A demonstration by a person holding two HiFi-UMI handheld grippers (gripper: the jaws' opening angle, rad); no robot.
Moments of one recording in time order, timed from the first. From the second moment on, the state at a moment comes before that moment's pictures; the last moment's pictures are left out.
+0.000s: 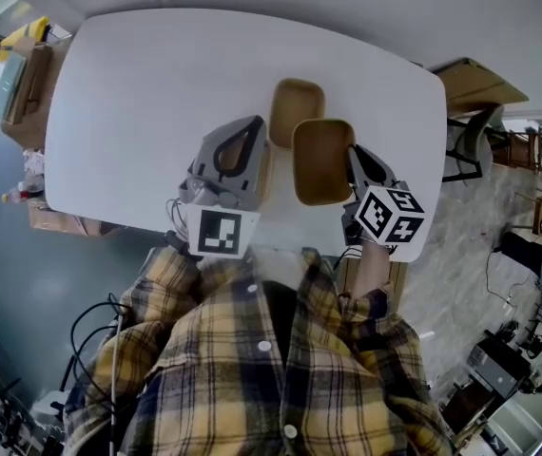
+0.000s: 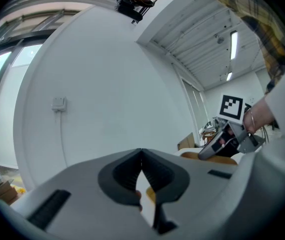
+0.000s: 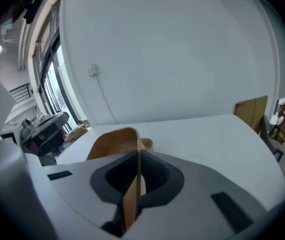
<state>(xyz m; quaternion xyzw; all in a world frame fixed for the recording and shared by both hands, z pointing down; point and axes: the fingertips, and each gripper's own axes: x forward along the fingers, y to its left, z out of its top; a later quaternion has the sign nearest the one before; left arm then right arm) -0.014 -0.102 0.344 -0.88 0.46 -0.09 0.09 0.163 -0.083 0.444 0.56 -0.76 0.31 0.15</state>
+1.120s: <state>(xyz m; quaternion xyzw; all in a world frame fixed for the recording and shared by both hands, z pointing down) -0.061 -0.127 0.372 -0.86 0.50 -0.12 0.05 0.147 -0.173 0.517 0.61 -0.66 0.42 0.09</state>
